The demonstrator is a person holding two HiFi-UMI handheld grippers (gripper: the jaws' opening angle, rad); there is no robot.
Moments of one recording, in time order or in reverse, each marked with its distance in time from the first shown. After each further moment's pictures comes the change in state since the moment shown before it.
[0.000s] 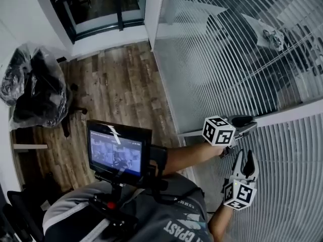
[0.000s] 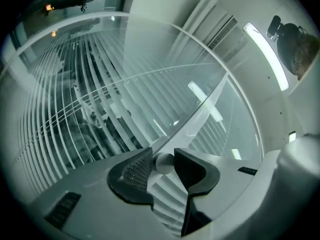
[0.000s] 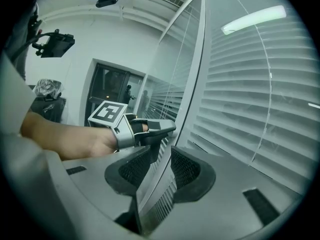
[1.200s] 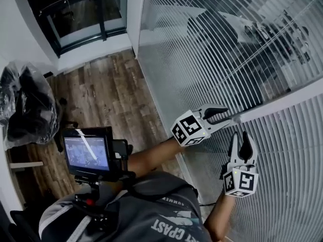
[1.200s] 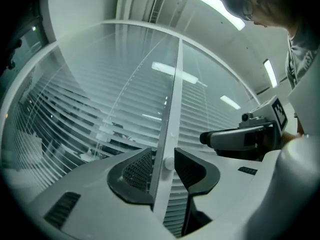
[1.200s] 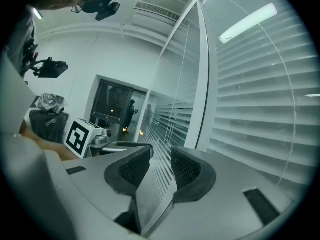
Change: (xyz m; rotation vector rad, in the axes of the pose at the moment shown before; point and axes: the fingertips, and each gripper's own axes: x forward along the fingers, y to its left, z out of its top) left arm -0.050 -0.014 0.027 0.654 0.195 -0.023; right arm 0.025 -0.003 0.062 0.037 -0.173 0.065
